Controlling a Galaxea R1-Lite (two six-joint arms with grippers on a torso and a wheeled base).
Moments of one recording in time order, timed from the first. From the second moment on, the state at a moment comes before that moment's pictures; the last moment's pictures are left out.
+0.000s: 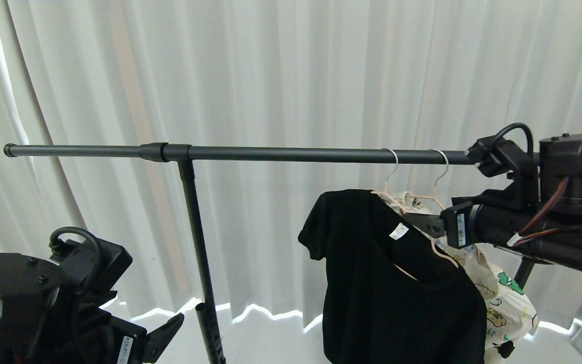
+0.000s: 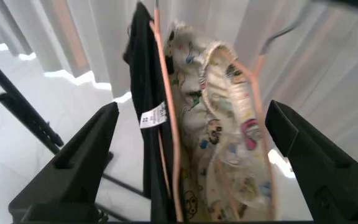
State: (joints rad) left arm -0.57 1.18 -0.46 -0.02 0.36 -0.03; right arm 0.58 1.49 -0.85 -0.28 -0.12 0.08
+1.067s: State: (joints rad) left arm -0.54 1.18 -0.44 -0.07 0.47 -0.03; right arm 0.15 0.94 -0.70 0.30 -0.31 -0.38
